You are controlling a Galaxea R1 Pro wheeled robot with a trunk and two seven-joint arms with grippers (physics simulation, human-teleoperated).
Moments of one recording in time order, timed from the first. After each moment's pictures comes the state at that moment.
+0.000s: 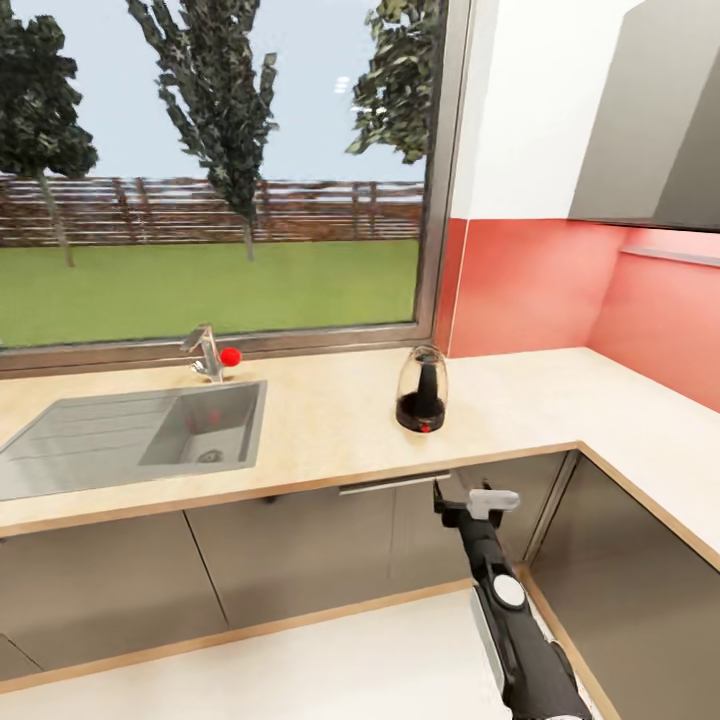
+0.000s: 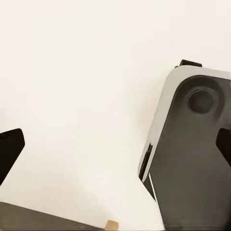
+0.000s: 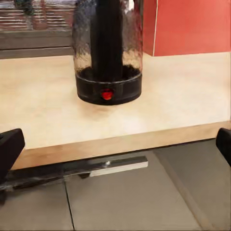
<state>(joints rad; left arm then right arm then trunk) -0.05 0.07 -0.09 -0.06 0.31 -0.18 0.18 -0.40 0.17 -0.15 -1.04 0.20 -0.22 0.02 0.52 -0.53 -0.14</state>
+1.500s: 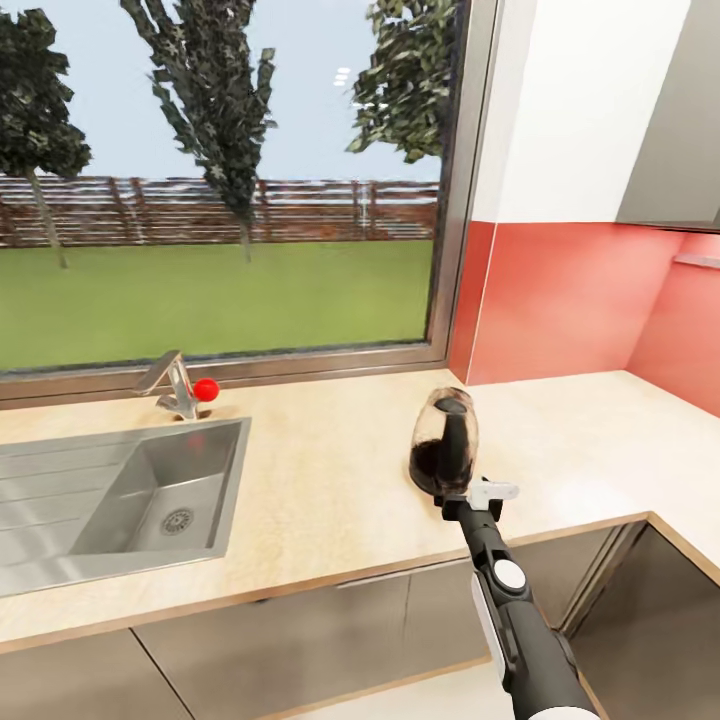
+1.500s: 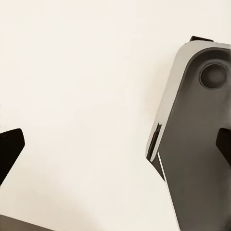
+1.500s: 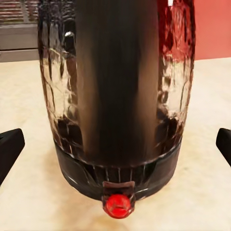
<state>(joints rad) -0.03 0.08 -0.09 -0.01 0.31 -0.18 0.18 -0.41 0.17 -0.14 -1.09 0.20 -0.09 0.02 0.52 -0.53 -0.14</state>
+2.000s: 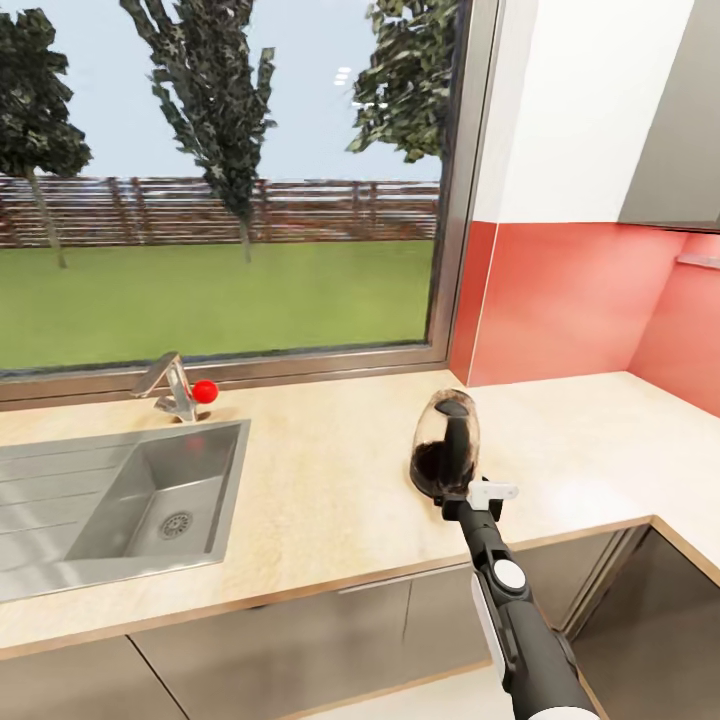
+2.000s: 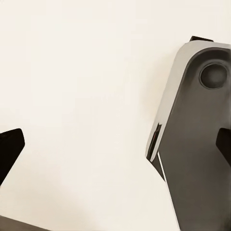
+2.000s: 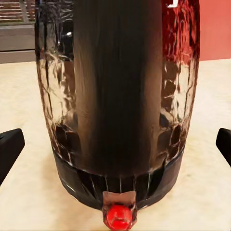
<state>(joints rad) -0.03 0.08 -0.09 -0.01 0.31 -0.18 0.18 -0.41 0.17 -0.14 -1.09 0.20 -0.09 0.02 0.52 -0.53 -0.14</state>
